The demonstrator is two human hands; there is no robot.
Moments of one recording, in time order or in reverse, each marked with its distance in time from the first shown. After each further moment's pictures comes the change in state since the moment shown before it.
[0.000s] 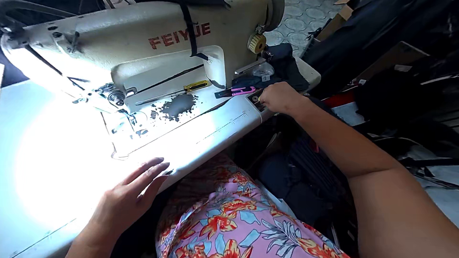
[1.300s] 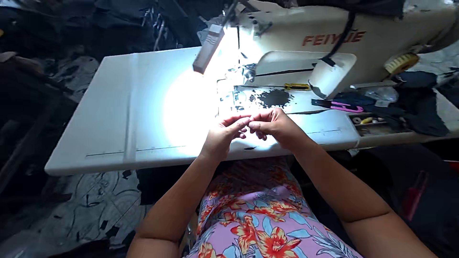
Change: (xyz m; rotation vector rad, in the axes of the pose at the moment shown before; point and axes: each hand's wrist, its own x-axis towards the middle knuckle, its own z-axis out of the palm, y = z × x) left_hand 0.032 0.021 -0.013 -1.119 0.471 -0.797; right_hand 0.037 -0.248 -0.029 1.636 -0.066 -0.524
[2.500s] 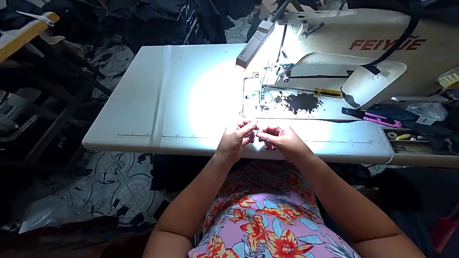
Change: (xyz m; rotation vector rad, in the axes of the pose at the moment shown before) left_hand -0.018 -0.014 -0.024 -0.165 0.157 -0.093; right_hand 0.000 0.033 0.039 -0.017 -0.009 -0.017
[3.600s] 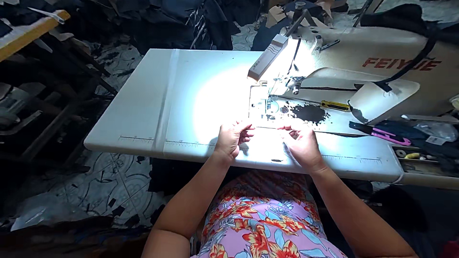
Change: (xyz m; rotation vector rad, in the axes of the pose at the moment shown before) left_hand 0.026 0.014 -0.016 -0.007 0.216 -0.071; right_hand 0.012 0.011 -0.026 -0.653 0.362 -0.268
